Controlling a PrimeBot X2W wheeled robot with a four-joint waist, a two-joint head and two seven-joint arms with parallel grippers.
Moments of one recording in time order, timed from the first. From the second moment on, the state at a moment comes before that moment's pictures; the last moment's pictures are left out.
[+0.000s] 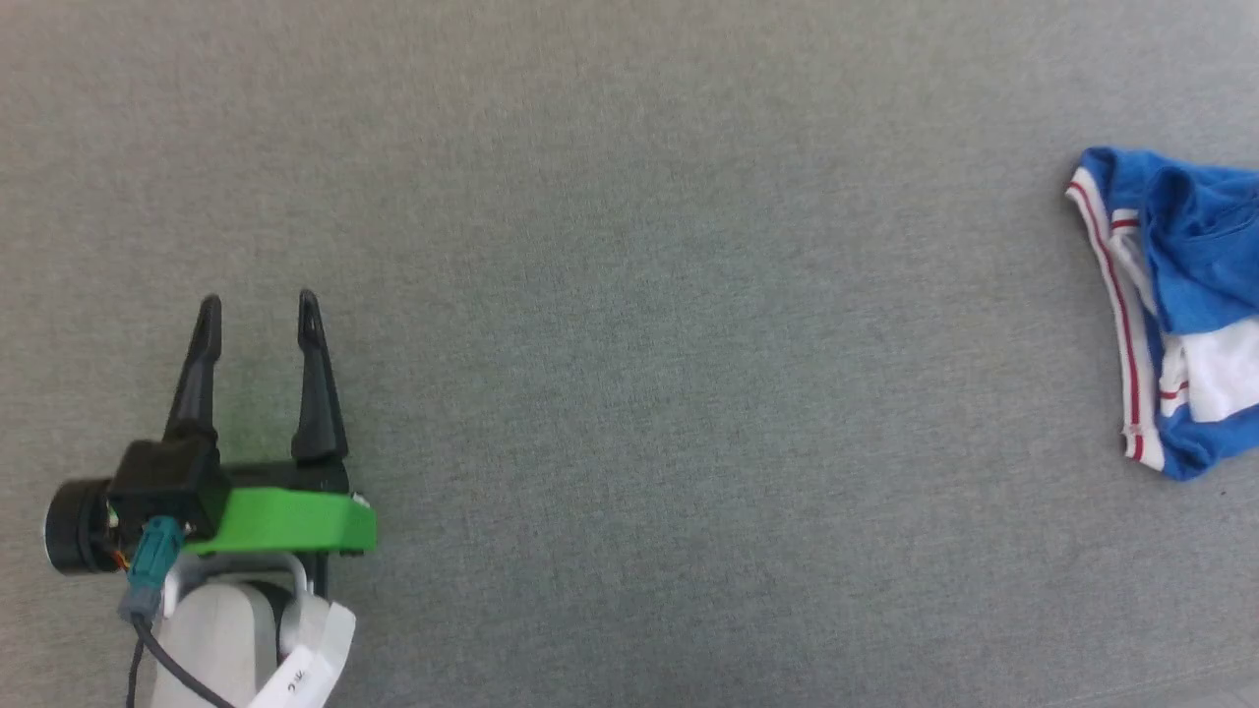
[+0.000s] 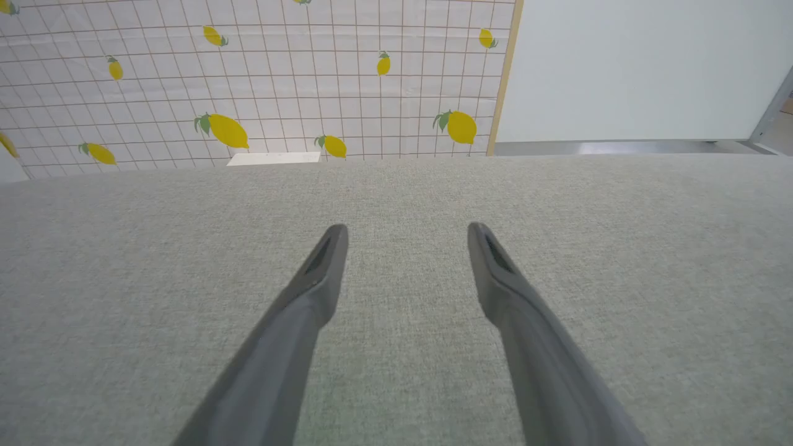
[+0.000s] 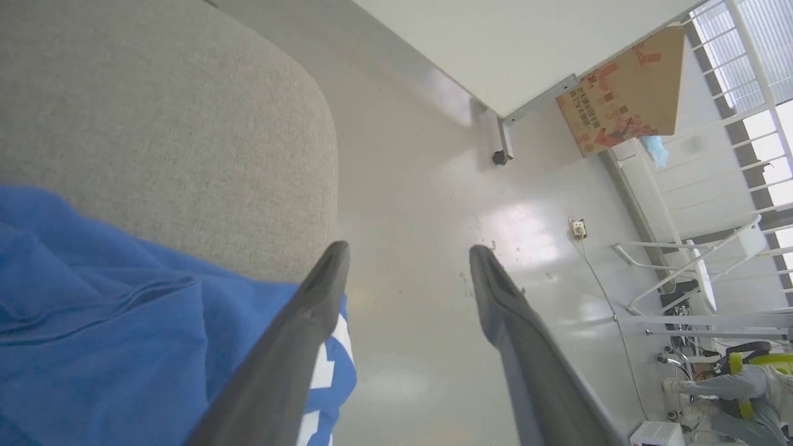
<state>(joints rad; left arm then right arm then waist) -0.17 0.06 0.11 -0.03 -0.04 -0.07 -0.26 -0.86 -0.81 0.27 0.77 0.15 0.13 0.03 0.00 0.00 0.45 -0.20</state>
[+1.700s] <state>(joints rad) 0.08 0.05 0.05 0.08 -0.09 -0.03 -0.26 0.07 -0.11 -0.07 0.03 0.08 0.13 -0.21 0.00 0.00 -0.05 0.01</state>
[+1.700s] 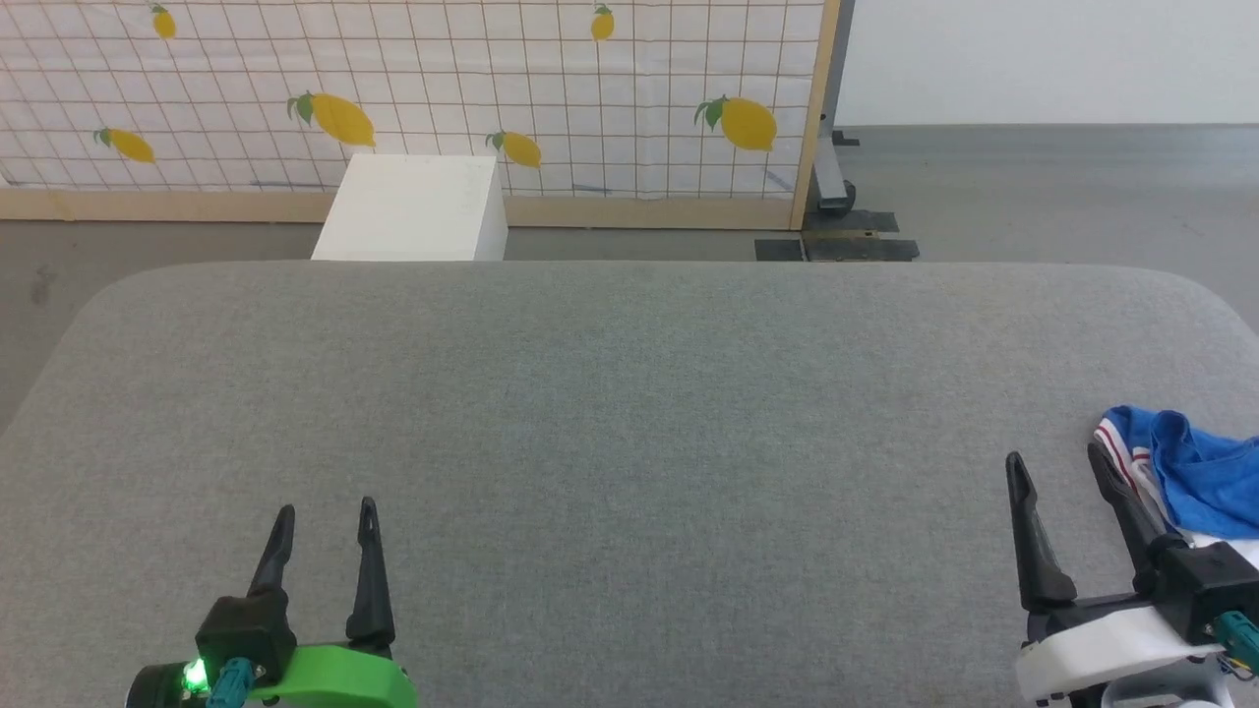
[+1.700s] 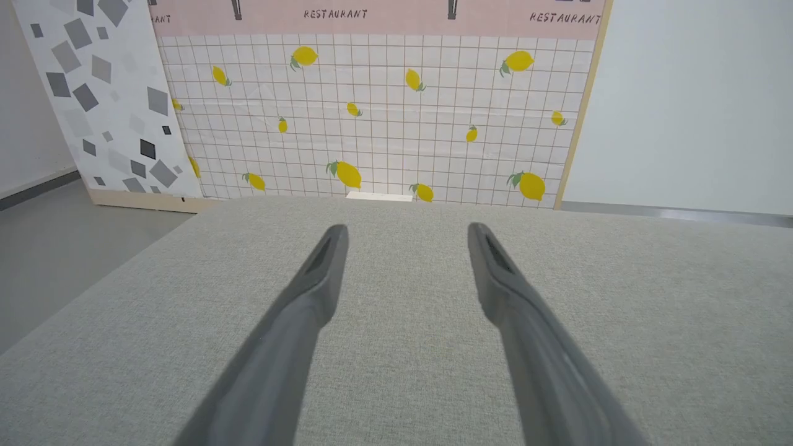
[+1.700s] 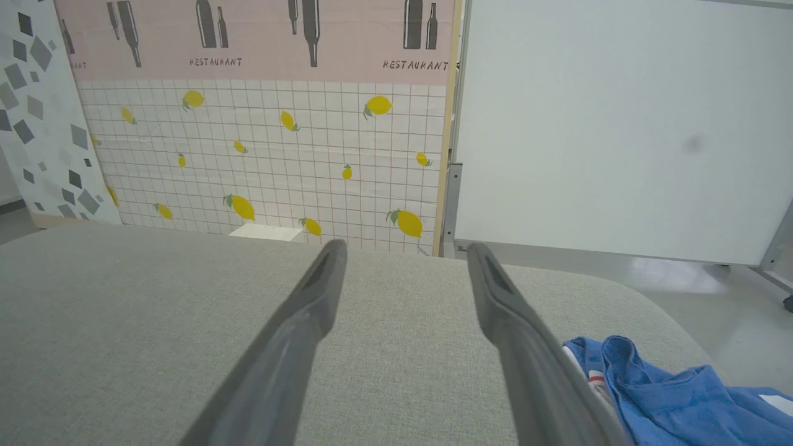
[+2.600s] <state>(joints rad) 0.08 0.05 0.05 0.08 -0.09 -0.04 -0.25 0.09 -0.08 -0.07 0.01 0.07 0.13 -0.18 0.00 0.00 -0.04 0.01</state>
